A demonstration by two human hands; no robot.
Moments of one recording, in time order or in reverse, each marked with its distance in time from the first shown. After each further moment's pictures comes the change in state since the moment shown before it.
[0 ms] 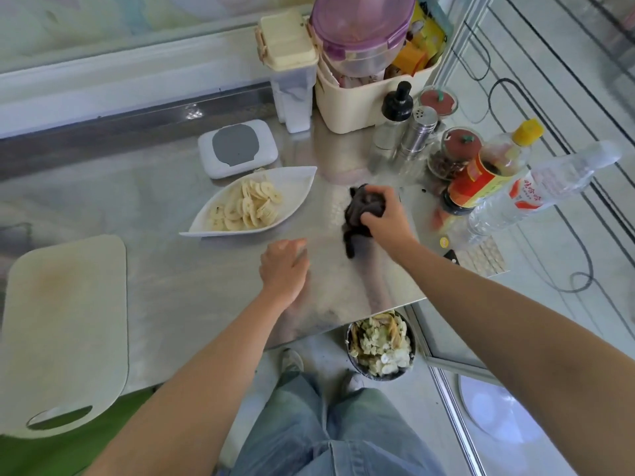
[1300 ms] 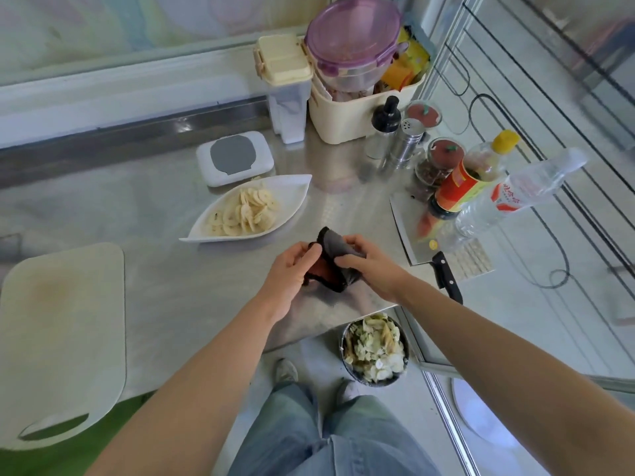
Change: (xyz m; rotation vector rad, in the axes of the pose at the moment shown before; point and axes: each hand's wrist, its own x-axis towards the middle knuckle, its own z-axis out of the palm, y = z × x) left_hand -0.034 0.029 -0.019 -0.918 -0.256 0.040; right_hand -0.071 -0.004 0.002 0.268 -0.451 0.258
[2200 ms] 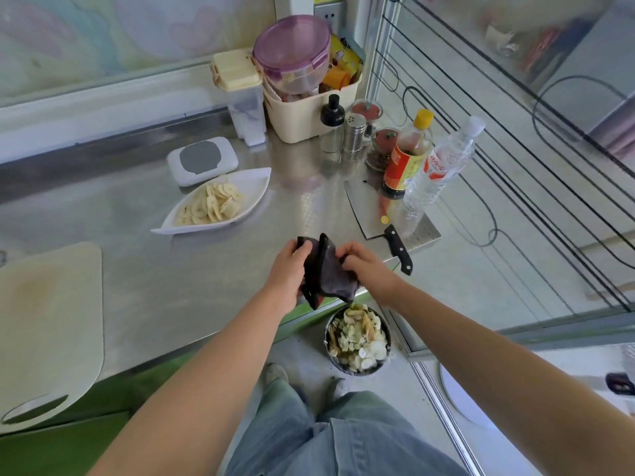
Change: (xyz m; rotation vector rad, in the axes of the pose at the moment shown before) left_hand -0.051 -0.015 0.083 -0.055 0.099 -0.126; right_hand -0.094 0.041 -0.031 -0.070 0.166 -0.104
